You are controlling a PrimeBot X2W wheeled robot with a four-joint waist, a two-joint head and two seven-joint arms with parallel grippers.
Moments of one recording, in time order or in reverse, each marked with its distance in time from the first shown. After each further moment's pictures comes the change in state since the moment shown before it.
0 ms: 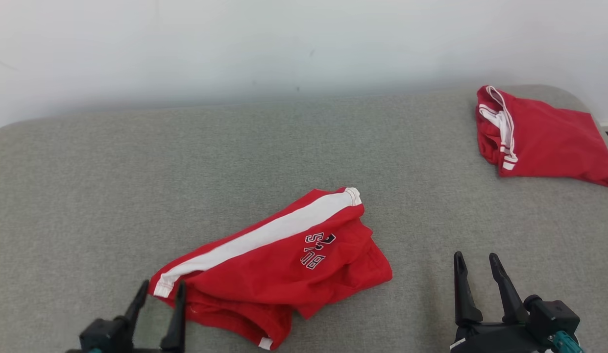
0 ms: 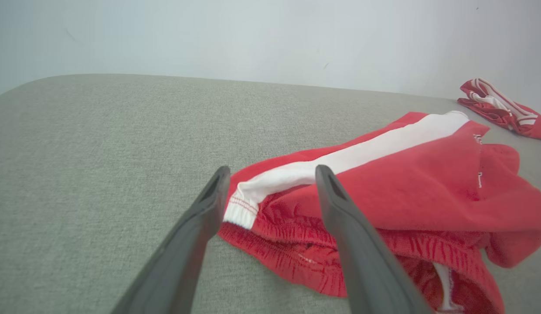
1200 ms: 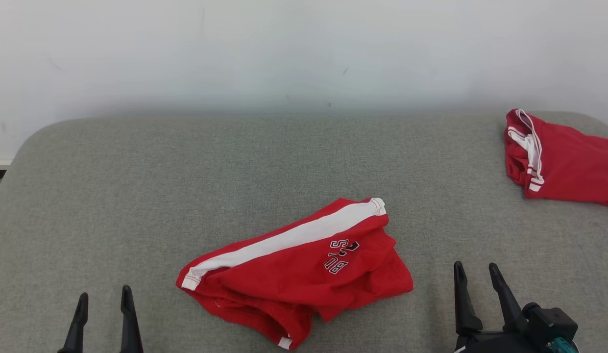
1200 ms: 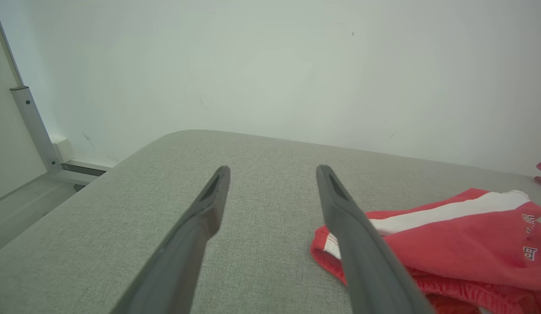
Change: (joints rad) left arm 0.192 -0.171 0.322 -0.293 0.202 -0.002 0.000; right arm 0.019 0.000 -0.003 0.019 -0.002 0.000 0.000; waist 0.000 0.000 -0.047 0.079
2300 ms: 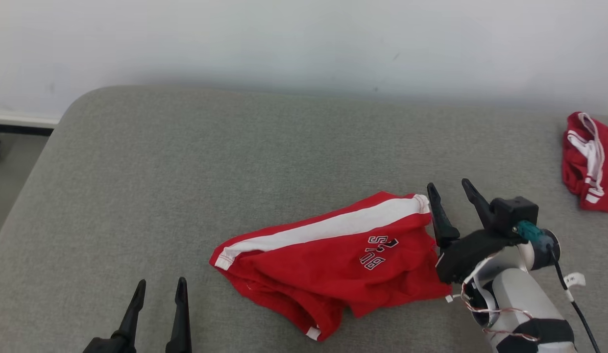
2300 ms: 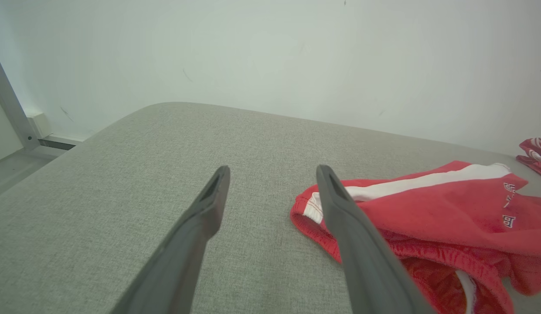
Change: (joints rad) left arm -0.060 -0.008 -0.147 0.079 -0.009 -0.015 0.000; right arm -0.441 -0.136 0.159 0.333 -0.016 0.000 0.114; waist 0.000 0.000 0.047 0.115
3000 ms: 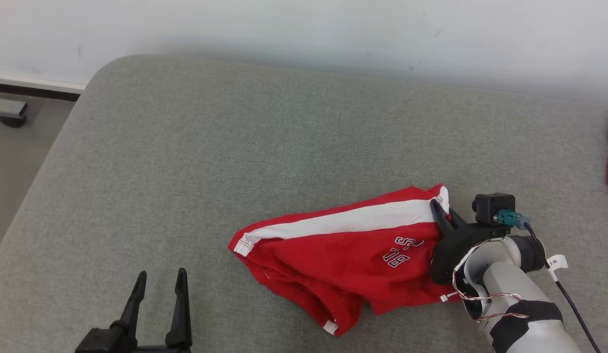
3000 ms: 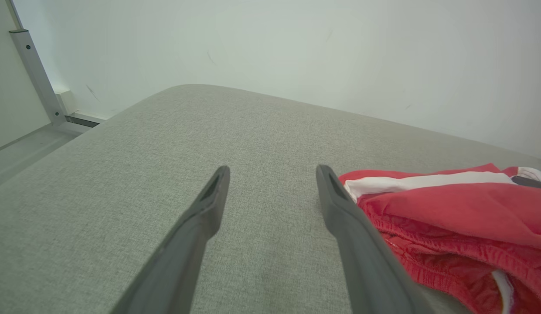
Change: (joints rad) left arm -0.039 0.000 -0.009 0.026 -0.034 0.000 0.000; right arm -0.150 -0.020 0.094 0.324 0.106 0.000 0.065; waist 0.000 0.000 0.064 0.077
